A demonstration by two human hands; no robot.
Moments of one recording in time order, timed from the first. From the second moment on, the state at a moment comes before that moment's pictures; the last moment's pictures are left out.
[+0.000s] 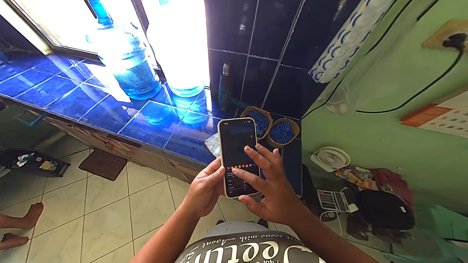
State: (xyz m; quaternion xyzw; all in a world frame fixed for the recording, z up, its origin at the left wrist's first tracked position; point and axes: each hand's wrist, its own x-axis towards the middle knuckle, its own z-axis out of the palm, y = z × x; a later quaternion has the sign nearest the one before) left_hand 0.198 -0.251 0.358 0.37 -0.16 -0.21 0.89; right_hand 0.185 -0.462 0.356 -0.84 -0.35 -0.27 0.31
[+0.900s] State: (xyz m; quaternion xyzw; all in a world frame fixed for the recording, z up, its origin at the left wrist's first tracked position) left_hand 0.219 -0.313 0.339 0.43 -0.27 -0.32 0.80; right_hand 0.166 -0.533 0.335 -0.54 -0.16 0.15 0.81
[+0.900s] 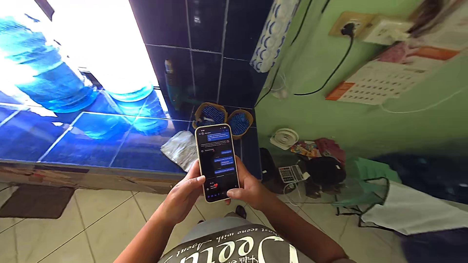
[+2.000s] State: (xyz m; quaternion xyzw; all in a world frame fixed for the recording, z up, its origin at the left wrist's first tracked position) left_hand 0.243 -0.480 0.323 0.48 -0.24 -0.23 0.81; right_hand 0.227 -0.697 0.321 -0.49 -0.17 0.21 0.83
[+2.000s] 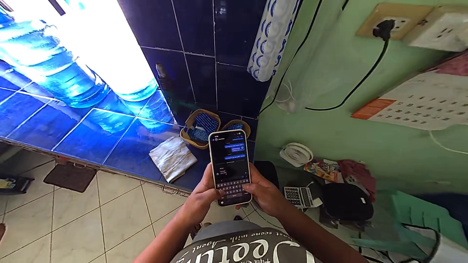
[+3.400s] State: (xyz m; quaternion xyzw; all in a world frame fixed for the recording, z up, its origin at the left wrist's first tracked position) left_hand 0.196 -0.338 0.335 0.45 -0.18 -0.22 0.85; right_hand 0.201 -0.574 0.333 -0.72 -0.15 -0.13 0.67
